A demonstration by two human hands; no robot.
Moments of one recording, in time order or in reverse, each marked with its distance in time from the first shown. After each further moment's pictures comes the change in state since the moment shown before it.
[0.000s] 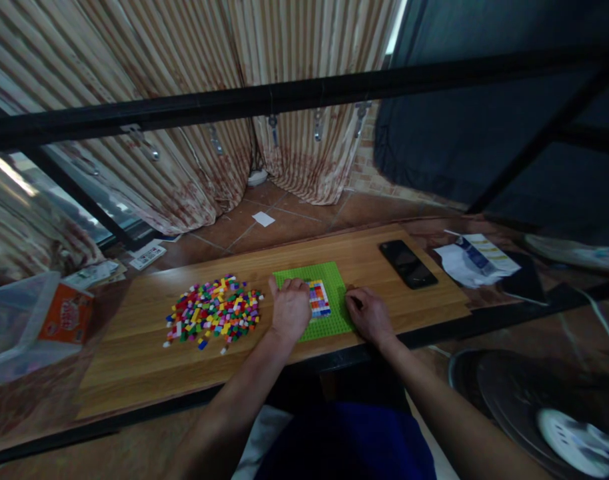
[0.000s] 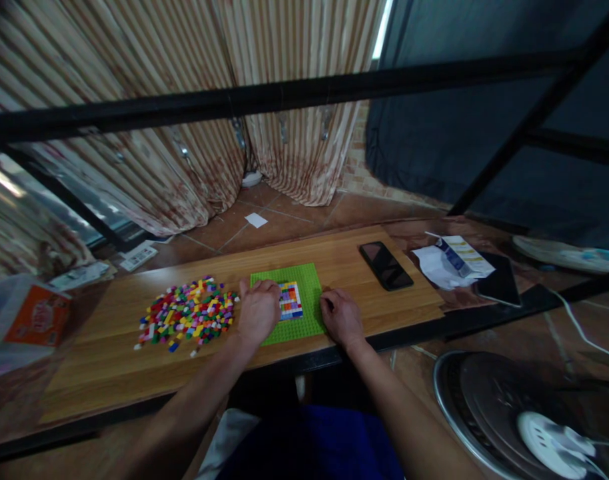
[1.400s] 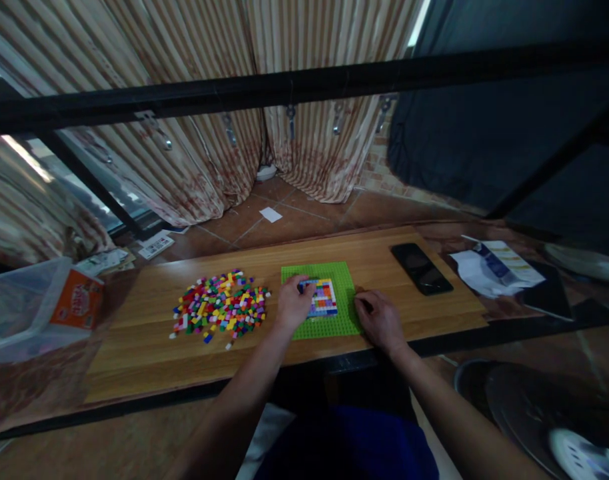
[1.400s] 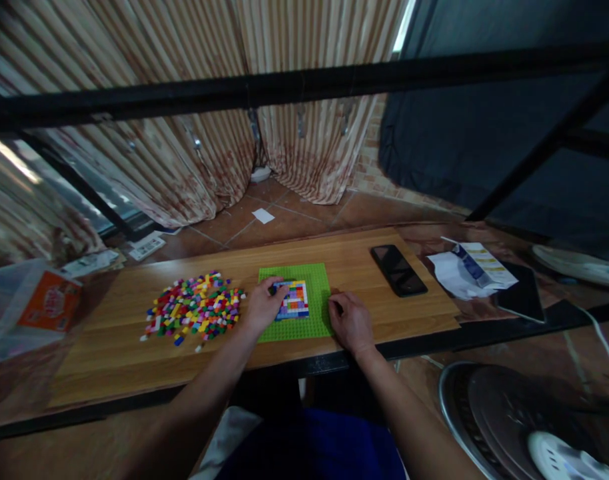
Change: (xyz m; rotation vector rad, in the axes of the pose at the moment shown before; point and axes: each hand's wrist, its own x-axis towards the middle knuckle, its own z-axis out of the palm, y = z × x) left_hand 0.016 -0.022 0.039 -0.757 0.077 -0.435; right_hand -0.003 0.002 0.000 0.022 0.013 -0.001
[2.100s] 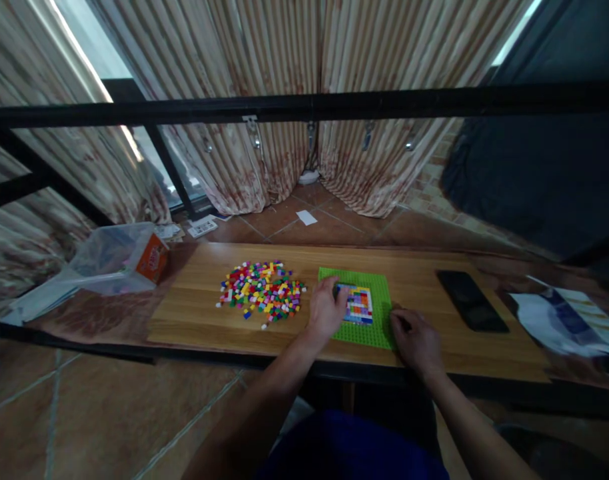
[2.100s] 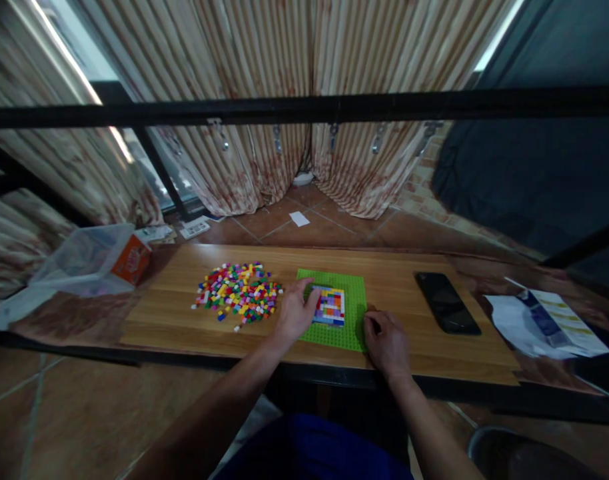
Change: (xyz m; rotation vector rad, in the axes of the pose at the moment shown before) left_hand -0.025 -0.007 -0.003 0.005 0.220 0.145; right_hand -0.004 0.006 0.001 -0.060 0.012 -0.039
